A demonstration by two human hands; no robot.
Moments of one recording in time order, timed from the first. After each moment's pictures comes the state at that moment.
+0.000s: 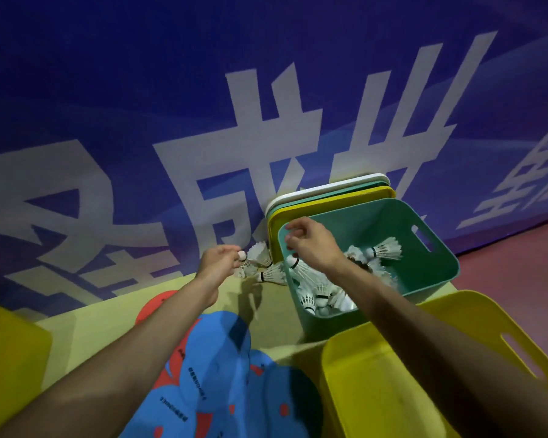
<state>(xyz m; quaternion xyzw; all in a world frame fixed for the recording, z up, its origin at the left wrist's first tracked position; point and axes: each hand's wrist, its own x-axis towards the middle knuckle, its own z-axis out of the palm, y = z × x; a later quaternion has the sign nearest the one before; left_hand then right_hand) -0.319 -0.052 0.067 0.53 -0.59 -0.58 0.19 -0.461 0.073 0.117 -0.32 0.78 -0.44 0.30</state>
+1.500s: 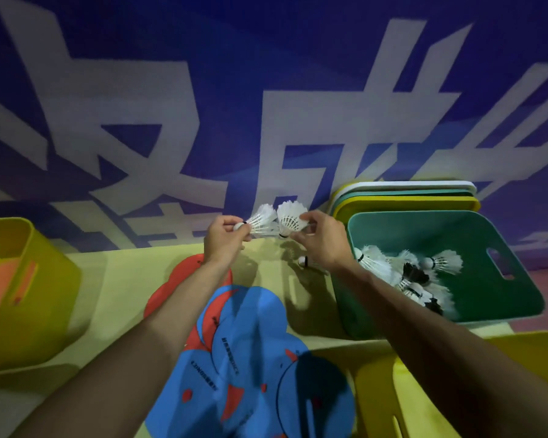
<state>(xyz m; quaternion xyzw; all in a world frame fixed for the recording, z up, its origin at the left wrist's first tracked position) -0.242 -0.128 0.026 0.55 -0.54 -0.56 0.31 -0.388 -0.023 0.076 -0.40 0.83 -0.31 0.21</state>
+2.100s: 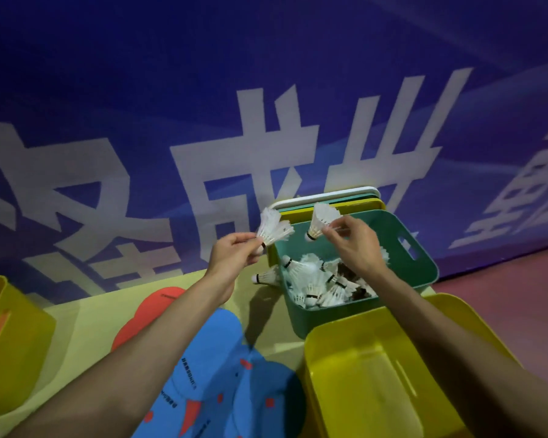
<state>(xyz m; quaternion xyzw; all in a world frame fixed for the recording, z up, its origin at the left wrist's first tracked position) -0.319 0.005 0.117 0.44 -0.55 -0.65 0.28 -0.496 0.140 0.135 -0.37 0.83 -0.40 0.12</state>
